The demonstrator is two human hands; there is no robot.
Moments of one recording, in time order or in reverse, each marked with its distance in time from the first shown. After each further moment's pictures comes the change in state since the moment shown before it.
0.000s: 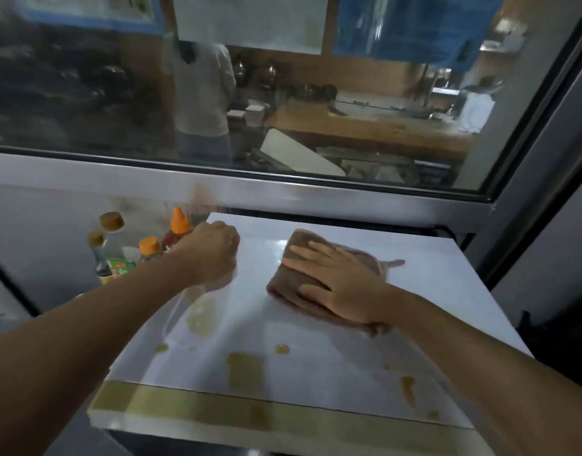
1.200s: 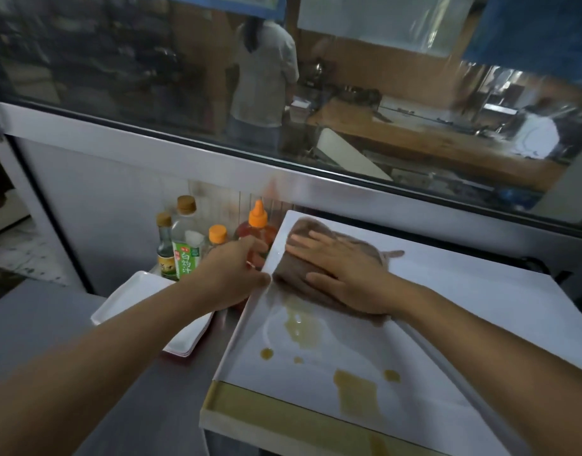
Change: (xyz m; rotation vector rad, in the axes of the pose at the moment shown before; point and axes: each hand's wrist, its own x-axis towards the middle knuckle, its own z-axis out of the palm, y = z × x) left_hand -0.056 -0.069 0.009 -0.586 0.093 -0.162; right_hand 0.094 -0.069 0.007 -0.037 0.043 -0.235
